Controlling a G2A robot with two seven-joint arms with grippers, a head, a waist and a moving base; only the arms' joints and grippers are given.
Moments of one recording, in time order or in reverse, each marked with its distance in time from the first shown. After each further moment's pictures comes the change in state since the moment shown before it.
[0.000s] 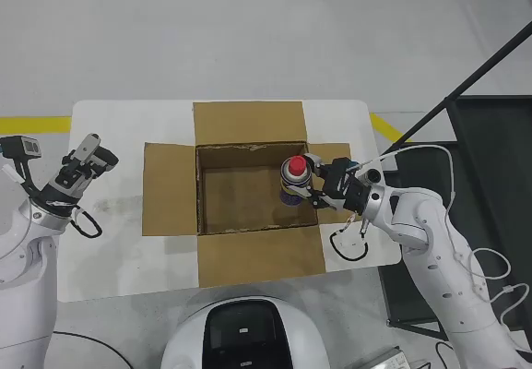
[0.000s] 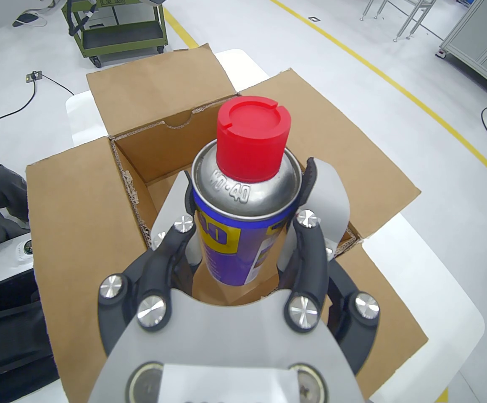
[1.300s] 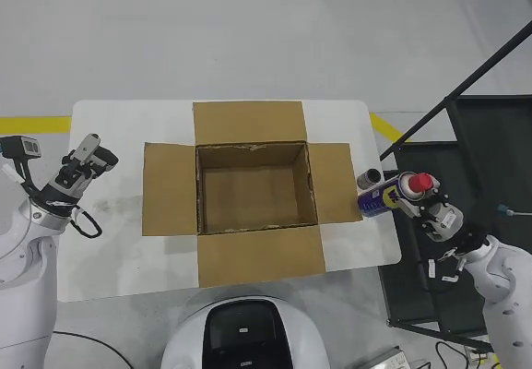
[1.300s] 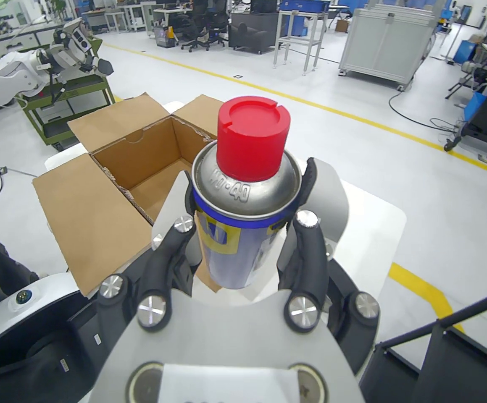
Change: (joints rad) left arm 0.000 0.000 0.000 0.000 0.000 0.000 0.000; right arm -0.444 0.036 0.537 0.177 -0.025 -0.195 -0.652
